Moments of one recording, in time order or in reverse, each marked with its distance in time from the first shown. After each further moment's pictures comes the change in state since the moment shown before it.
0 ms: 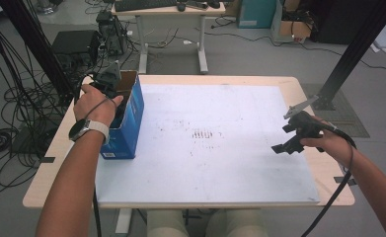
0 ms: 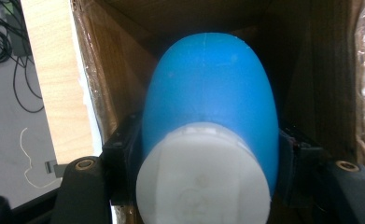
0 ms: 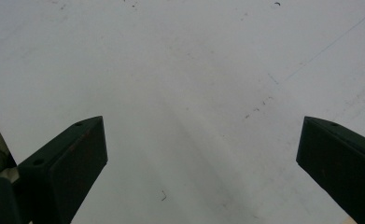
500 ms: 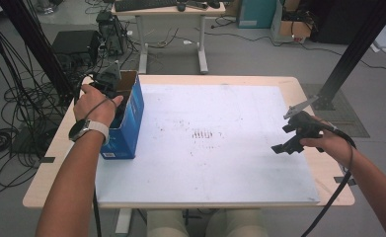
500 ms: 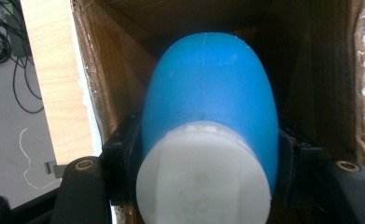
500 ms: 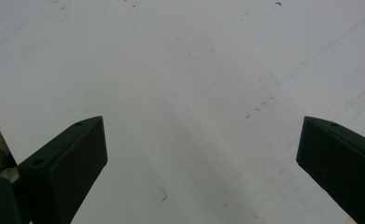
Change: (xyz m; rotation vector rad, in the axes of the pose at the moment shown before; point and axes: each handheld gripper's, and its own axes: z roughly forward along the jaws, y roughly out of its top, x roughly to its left) left arm 0.000 0.000 0.000 0.000 -0.001 -0.002; right arm 0.001 0.000 0.000 0.004 -0.001 0.008
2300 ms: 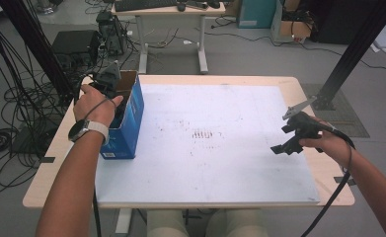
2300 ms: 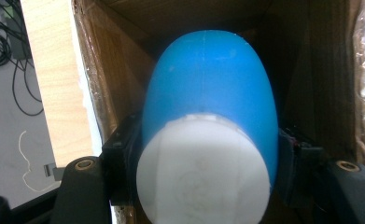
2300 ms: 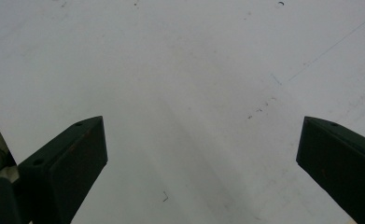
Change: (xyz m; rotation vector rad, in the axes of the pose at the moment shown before) left arm 0.000 -0.001 0.000 -0.010 -0.005 -0.001; right arm 0.003 0.001 0.001 0.015 -0.003 0.013
